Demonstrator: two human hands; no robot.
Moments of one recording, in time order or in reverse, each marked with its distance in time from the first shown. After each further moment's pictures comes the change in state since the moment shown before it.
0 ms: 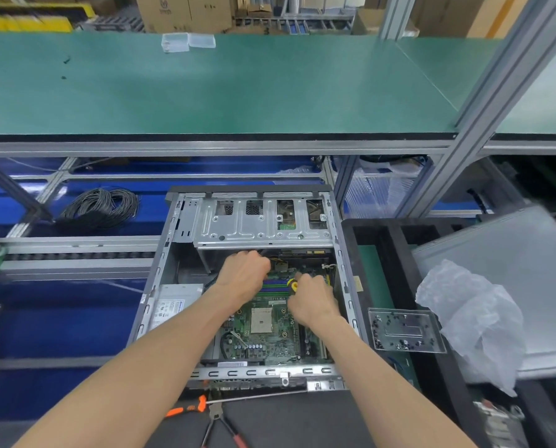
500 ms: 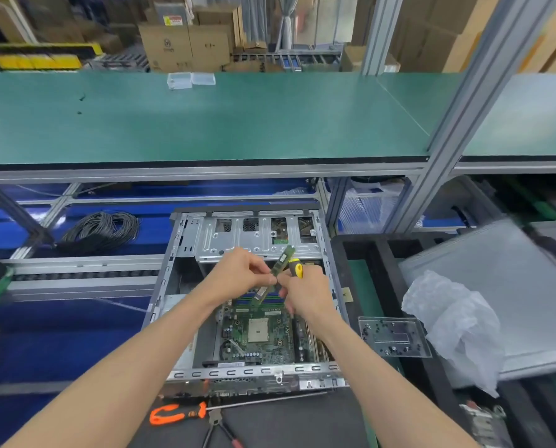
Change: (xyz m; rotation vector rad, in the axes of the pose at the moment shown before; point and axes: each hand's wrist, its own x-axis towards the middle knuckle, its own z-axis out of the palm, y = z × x) left_hand -0.037 -0.013 -0.068 -1.023 -0.043 -0.066; right_hand -0.035 -0.018 -0.040 0.941 0.088 -0.020
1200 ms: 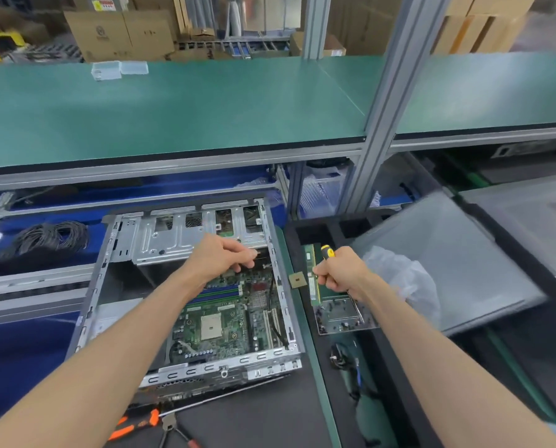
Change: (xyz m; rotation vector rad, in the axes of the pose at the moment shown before) left_hand 0.029 0.048 0.039 -0.285 -0.024 -0.103; right_hand 0.029 0.038 -0.166 -0.148 0.014 0.183
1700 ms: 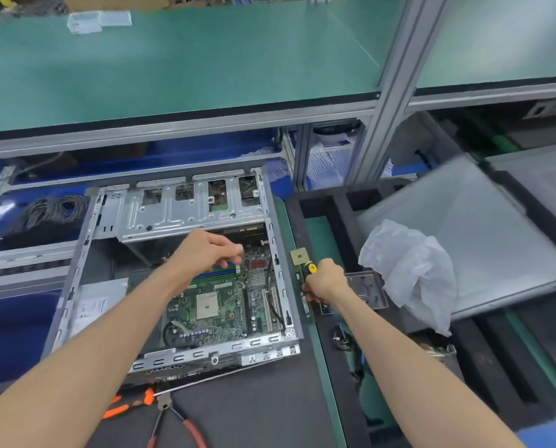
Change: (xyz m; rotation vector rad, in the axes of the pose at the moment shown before) left_hand 0.012 -0.049 0.007 0.029 -0.023 -0.101; right_hand 0.035 0.068 0.064 -0.282 0.067 0.127
